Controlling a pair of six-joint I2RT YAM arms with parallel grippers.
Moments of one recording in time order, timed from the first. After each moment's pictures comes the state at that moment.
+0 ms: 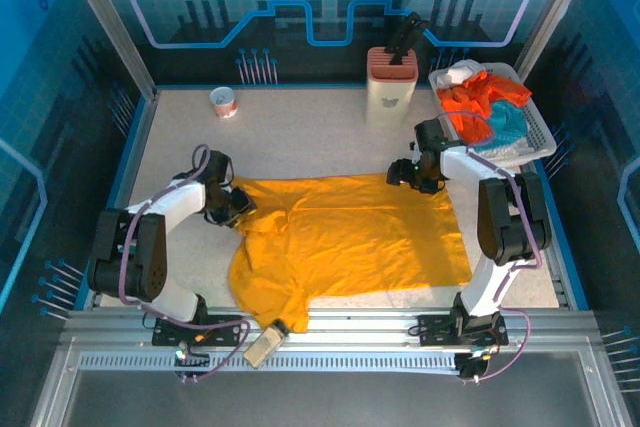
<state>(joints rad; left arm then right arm) -0.08 1.54 0.83 -0.56 0.30 -0.77 0.16 1.78 1.15 -0.61 -0.16 0.37</state>
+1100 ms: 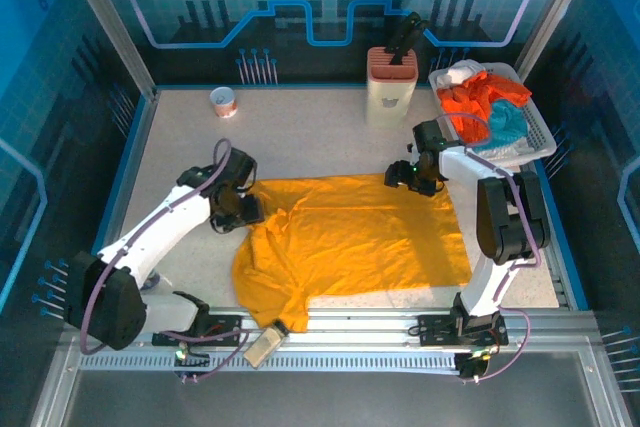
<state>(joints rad) -0.32 1.29 0.91 -0.98 0.05 -0.65 0.16 1.80 1.15 -0.62 -0.20 0.38</state>
